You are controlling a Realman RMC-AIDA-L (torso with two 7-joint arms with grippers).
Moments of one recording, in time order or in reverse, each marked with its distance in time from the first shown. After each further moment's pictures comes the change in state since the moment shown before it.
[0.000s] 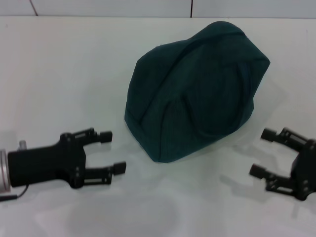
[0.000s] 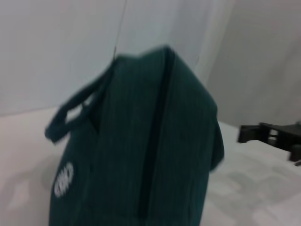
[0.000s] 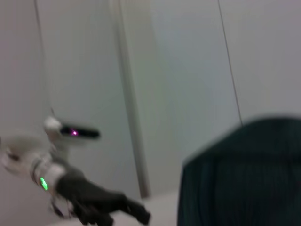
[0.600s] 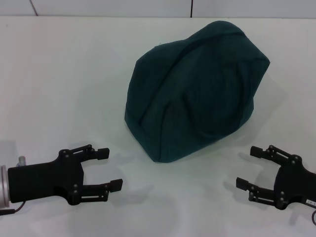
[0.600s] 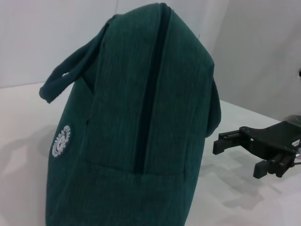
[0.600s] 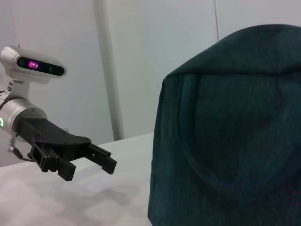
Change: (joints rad) left arm 0.001 -0.001 -0.049 -0.083 0.090 -0.003 0.097; right arm -0.019 0.052 0.001 0.002 -0.071 0.230 -0.080
